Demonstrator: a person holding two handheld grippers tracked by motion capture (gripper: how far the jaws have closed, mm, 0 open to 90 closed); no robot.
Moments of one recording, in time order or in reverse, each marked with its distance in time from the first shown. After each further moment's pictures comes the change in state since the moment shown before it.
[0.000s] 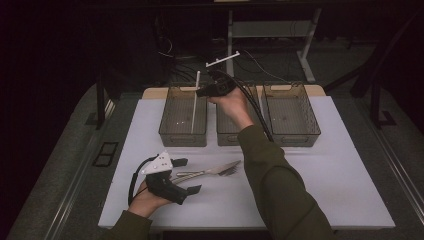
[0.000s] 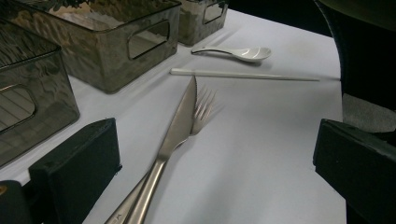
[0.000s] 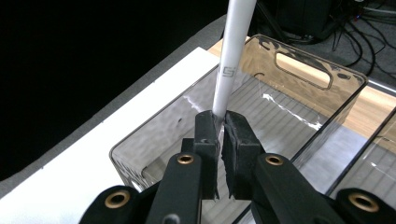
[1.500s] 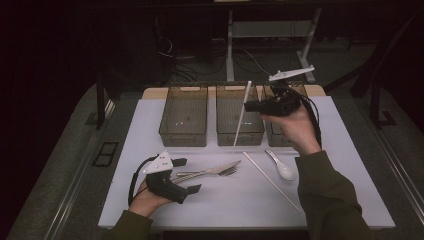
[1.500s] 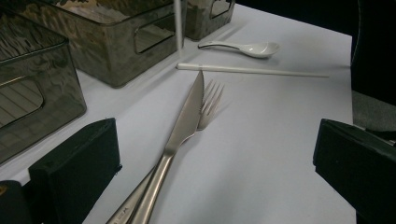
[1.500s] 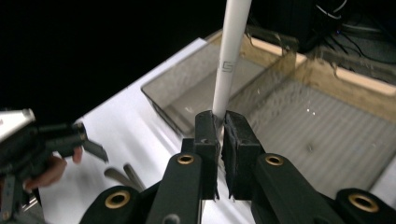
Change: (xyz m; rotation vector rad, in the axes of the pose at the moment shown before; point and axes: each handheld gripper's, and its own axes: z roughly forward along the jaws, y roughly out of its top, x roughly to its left) left arm 0.001 -0.001 0.001 0.016 0.025 -0.002; right arm -0.006 -0.079 -0.156 -0.083 0.008 -0.021
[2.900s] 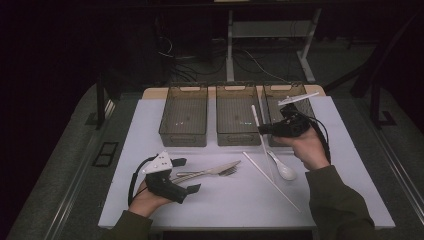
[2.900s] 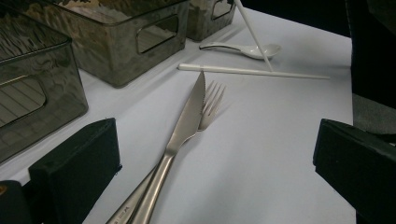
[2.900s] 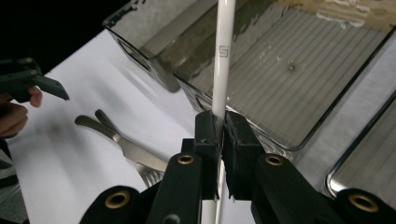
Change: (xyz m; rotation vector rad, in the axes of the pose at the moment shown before) left arm 0.001 -0.001 -0.001 -0.001 0.003 -0.013; right arm -0.028 -0.067 0.001 0.128 -0.056 0.069
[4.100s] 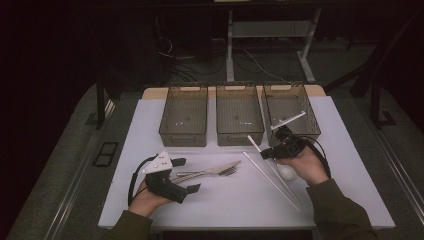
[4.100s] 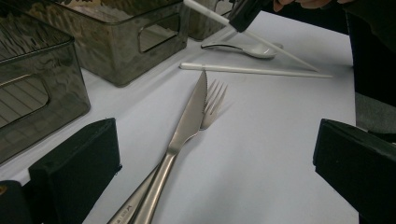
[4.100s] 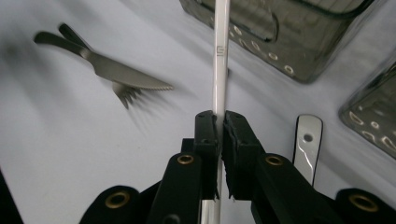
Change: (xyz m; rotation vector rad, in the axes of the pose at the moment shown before) left arm 0.000 0.000 0.000 0.001 0.008 0.001; right arm -0.003 -0.050 0.030 0.240 -0.028 0.008
